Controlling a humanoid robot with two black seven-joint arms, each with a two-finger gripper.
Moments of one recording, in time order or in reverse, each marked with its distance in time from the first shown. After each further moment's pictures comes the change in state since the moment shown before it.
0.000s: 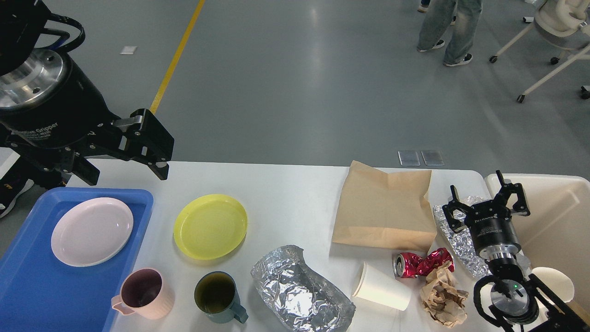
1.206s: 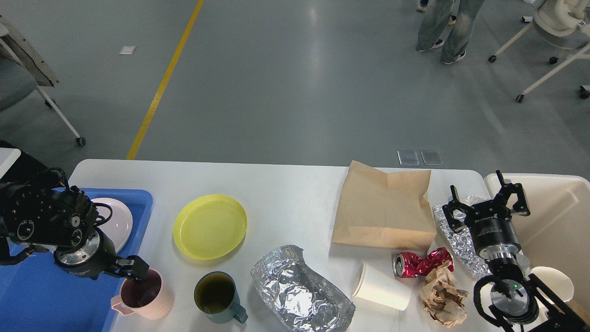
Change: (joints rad) left arm 1.170 0.286 -0.355 0.331 0.594 0.614 0.140; right arm 0.000 0.000 0.000 0.000 0.000 0.000 0.000
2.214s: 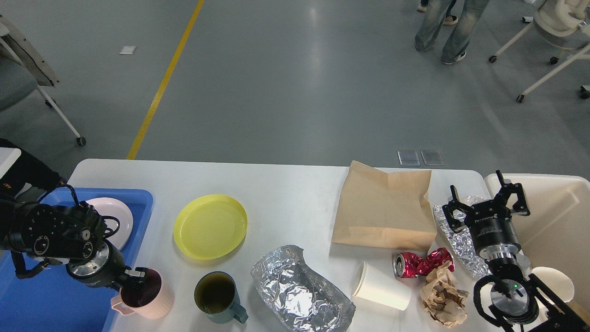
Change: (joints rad) left arm 0.150 -0.007 -0.102 0.108 0.021 -0.015 0.001; right arm 0.000 0.000 0.000 0.000 0.000 0.000 0.000
